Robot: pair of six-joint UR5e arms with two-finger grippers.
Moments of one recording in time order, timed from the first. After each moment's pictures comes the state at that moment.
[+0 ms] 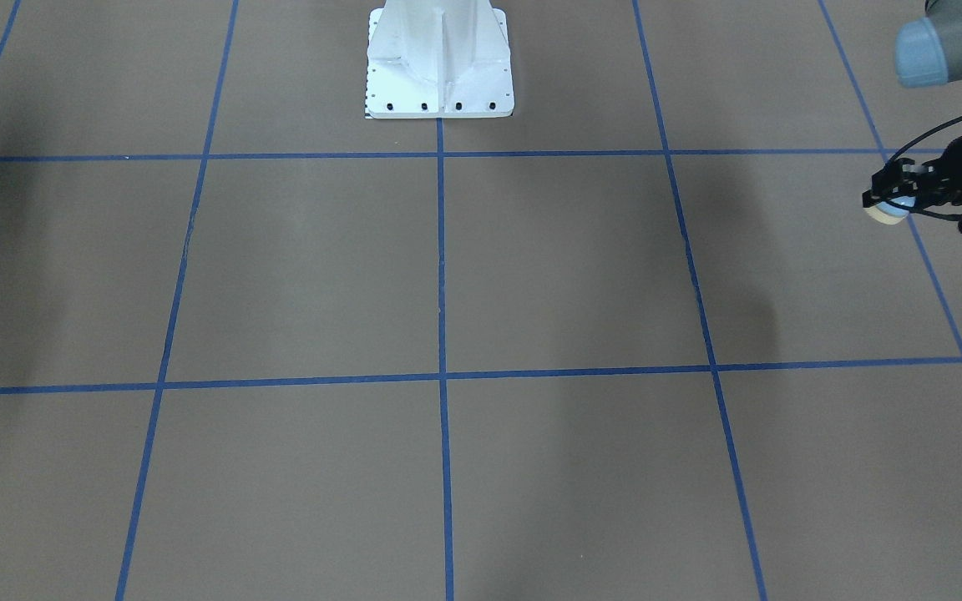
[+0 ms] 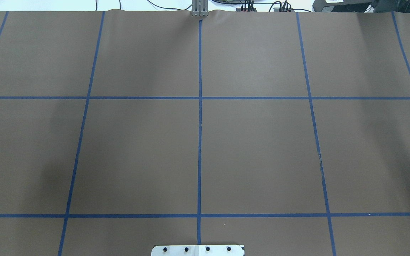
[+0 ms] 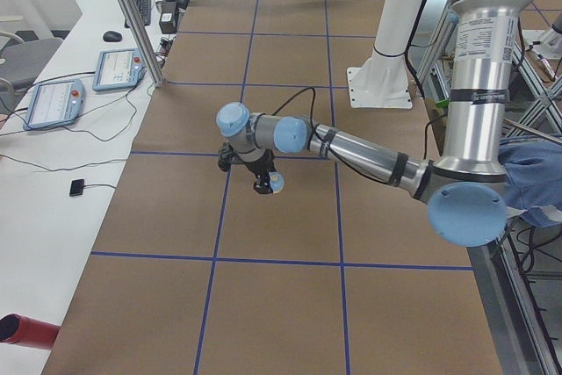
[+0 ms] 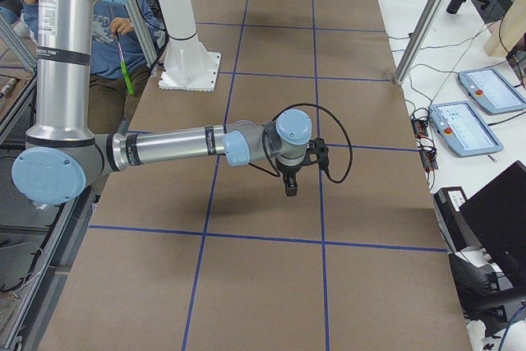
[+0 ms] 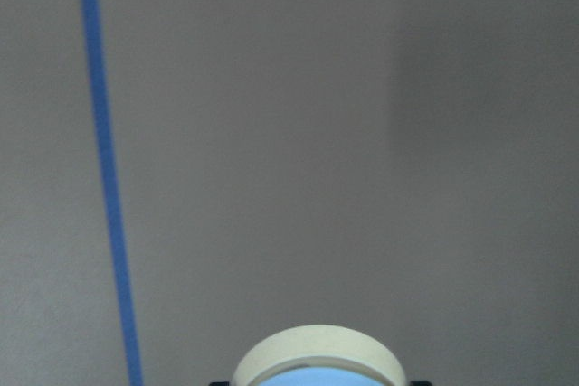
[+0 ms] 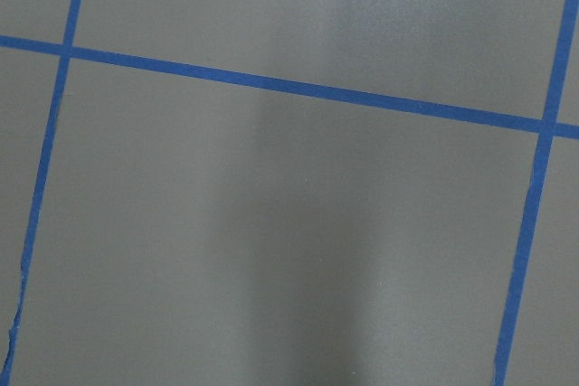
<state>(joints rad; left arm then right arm) -1.16 -1.70 -1.85 -1.30 -2.46 -0.25 1.39 -1.68 1.82 -1.46 2.46 0.13</state>
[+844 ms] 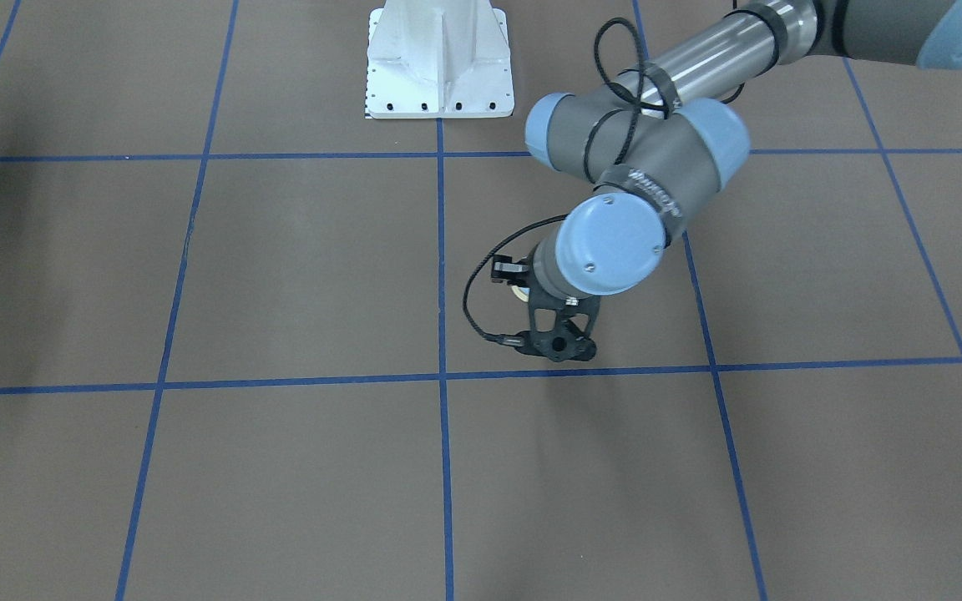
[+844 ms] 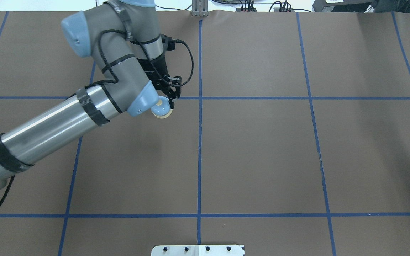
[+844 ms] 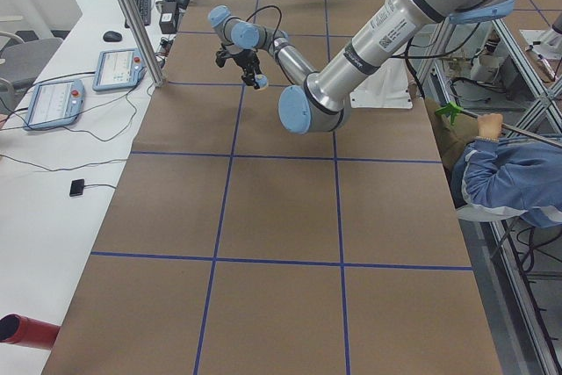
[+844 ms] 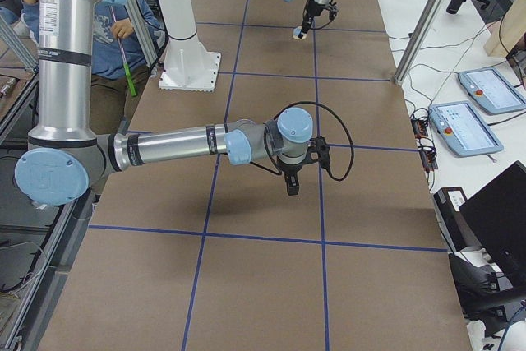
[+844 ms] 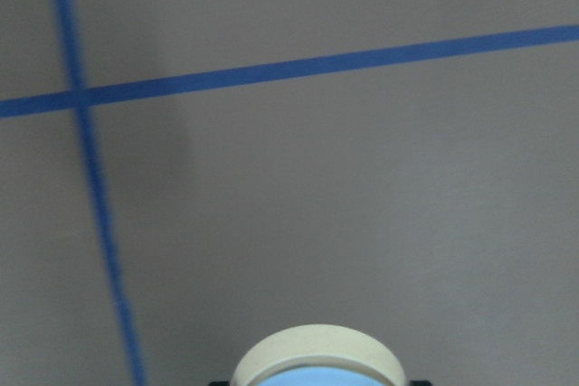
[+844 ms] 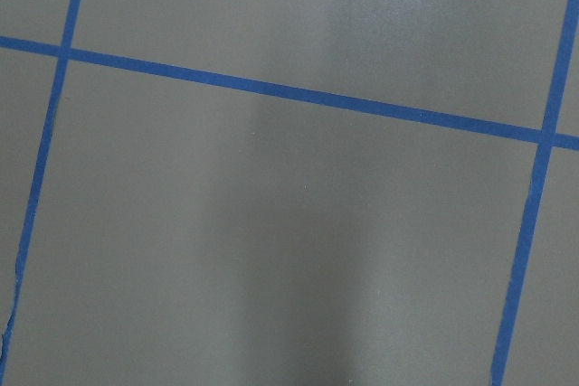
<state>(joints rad) -0.76 -2.54 -1.24 -1.36 -2.40 -0.70 1.37 -1.66 1.82 -1.46 2.45 0.14</state>
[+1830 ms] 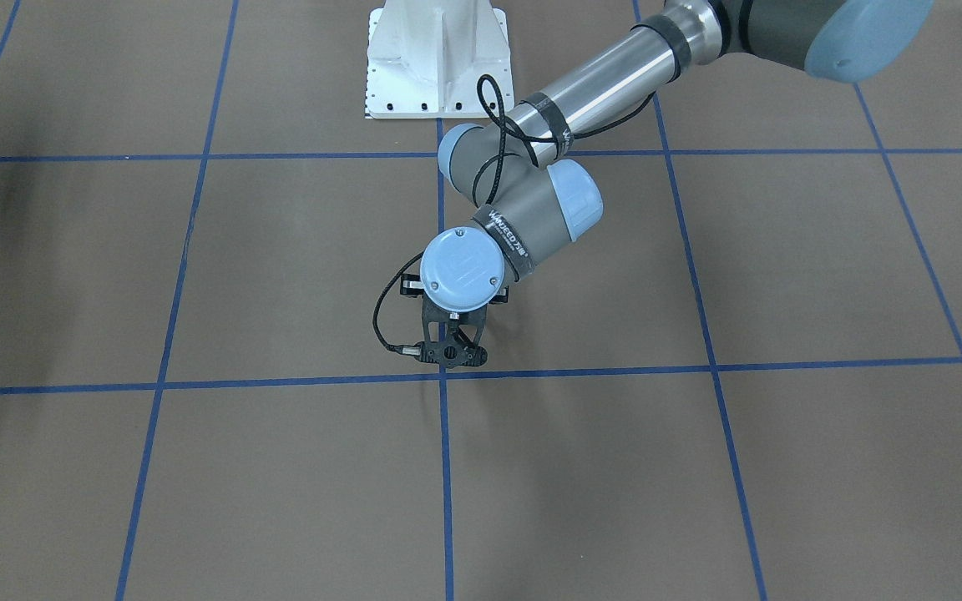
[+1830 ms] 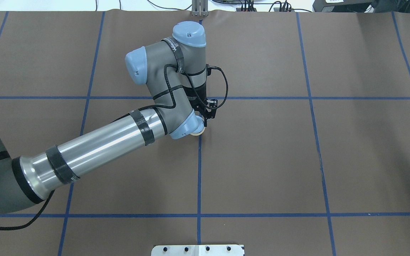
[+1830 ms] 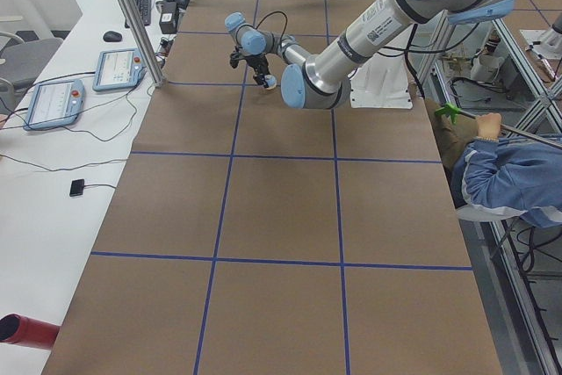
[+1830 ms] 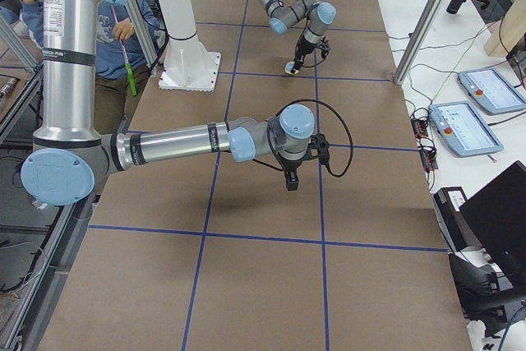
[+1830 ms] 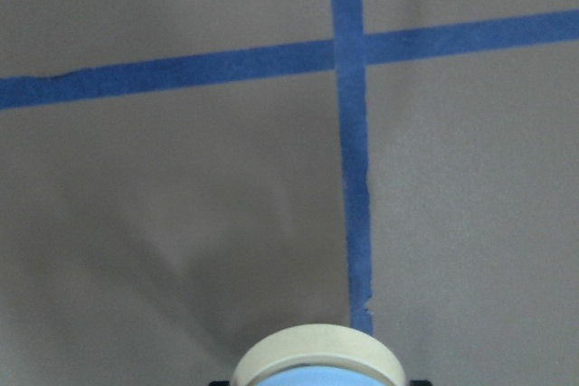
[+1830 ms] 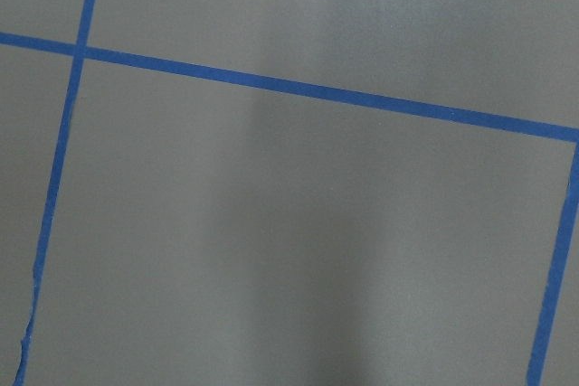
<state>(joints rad) -0.64 -2.68 -0.95 -1.59 -2.33 -0.88 1.34 -1.66 1.83 -1.45 2.45 0.18</state>
